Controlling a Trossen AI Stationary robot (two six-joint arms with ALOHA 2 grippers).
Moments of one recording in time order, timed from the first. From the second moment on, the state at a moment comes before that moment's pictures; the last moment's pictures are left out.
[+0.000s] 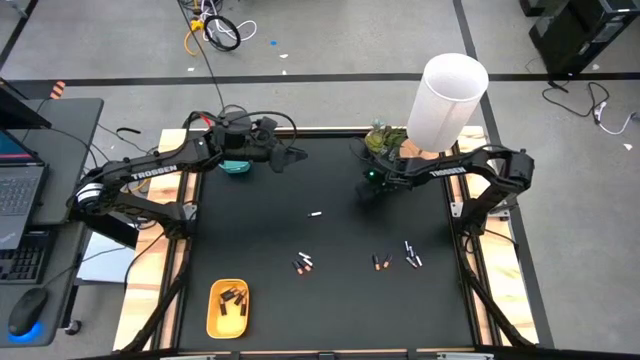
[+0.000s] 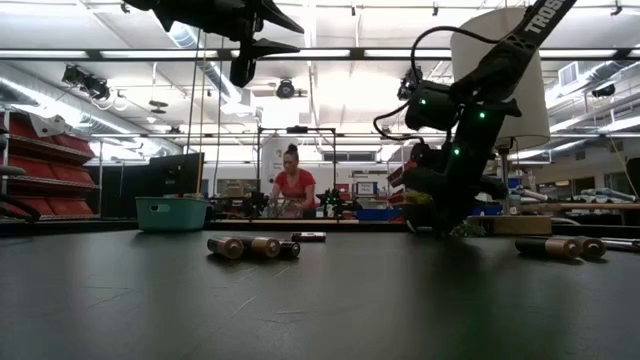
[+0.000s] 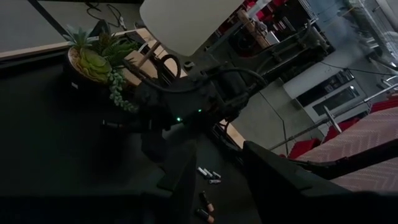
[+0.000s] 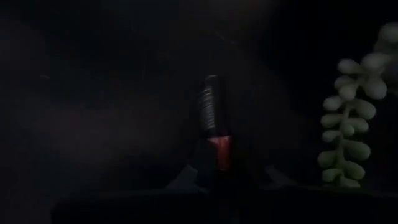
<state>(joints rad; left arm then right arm) 0.41 1.22 1.02 -0.03 0.30 -0.73 -0.39 1.63 0.74 -0.29 0.24 0.59</state>
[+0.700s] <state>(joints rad) 0.41 1.22 1.02 -0.08 0.29 -0.73 -0.31 1.64 0.75 -0.06 0.00 0.49</state>
